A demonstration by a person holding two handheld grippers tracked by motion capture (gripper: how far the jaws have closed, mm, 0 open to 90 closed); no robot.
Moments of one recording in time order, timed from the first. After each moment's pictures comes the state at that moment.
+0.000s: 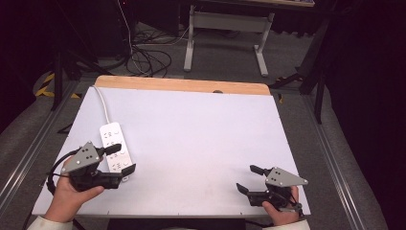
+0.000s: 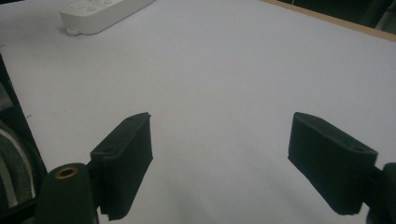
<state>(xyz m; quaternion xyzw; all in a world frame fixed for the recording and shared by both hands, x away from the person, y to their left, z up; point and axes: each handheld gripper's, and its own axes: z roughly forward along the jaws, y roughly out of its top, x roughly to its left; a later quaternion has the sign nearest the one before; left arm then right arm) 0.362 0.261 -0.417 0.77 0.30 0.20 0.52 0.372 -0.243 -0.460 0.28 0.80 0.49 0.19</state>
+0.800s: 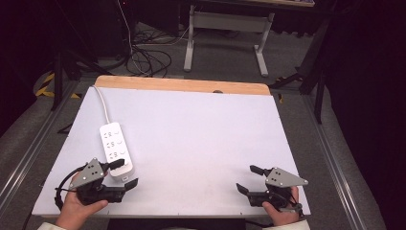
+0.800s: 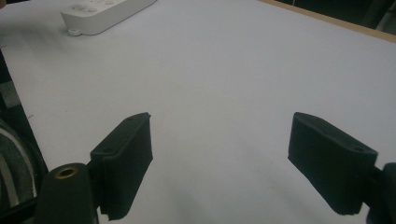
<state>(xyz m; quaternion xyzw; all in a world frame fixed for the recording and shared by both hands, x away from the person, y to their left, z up) 0.352 0.263 -0.471 0.77 0.32 0.18 0.52 0.372 -0.243 -0.460 0.28 0.80 0.49 0.19</state>
